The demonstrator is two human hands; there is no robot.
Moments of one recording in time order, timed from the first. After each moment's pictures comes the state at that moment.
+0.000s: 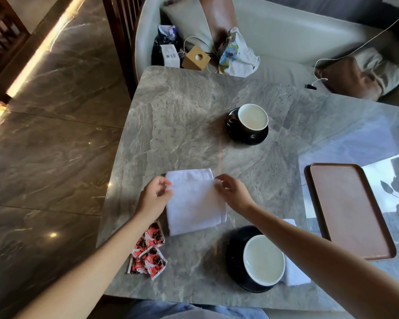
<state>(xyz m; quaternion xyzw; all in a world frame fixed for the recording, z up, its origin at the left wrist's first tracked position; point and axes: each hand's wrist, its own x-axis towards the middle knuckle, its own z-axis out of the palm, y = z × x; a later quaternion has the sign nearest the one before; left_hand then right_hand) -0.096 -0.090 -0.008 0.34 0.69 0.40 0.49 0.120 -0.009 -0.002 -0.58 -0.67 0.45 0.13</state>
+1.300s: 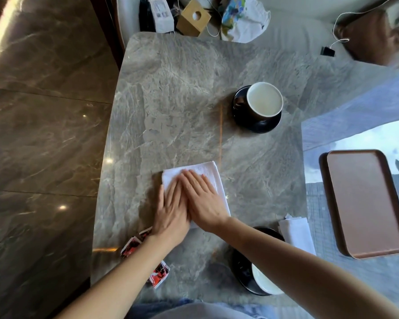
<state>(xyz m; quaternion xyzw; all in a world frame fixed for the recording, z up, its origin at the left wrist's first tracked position) -0.052 -0.091 -0.041 0.71 0.69 -0.04 0.13 0.059 -0.033 -0.044 -0.40 -0.89 0.24 -0.02</state>
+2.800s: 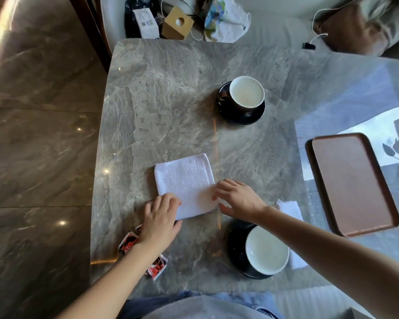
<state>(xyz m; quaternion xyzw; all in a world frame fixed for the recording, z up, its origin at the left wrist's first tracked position) -0.064 -0.123 -0.033 0.72 0.68 0.00 0.16 0.159 -0.022 -0.023 -0.35 -0.91 0.21 -0.04</state>
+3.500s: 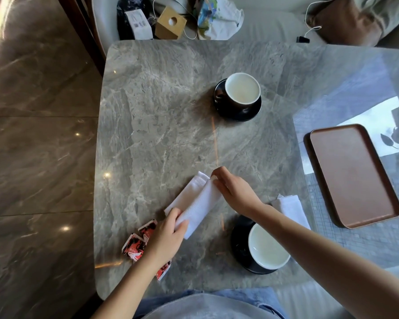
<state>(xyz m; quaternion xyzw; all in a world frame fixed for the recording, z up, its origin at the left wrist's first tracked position) -0.058 -0.141 -0.019 0.48 0.68 0.18 0.52 0.141 -0.025 -0.023 -0.53 -0.77 0.36 0.07</state>
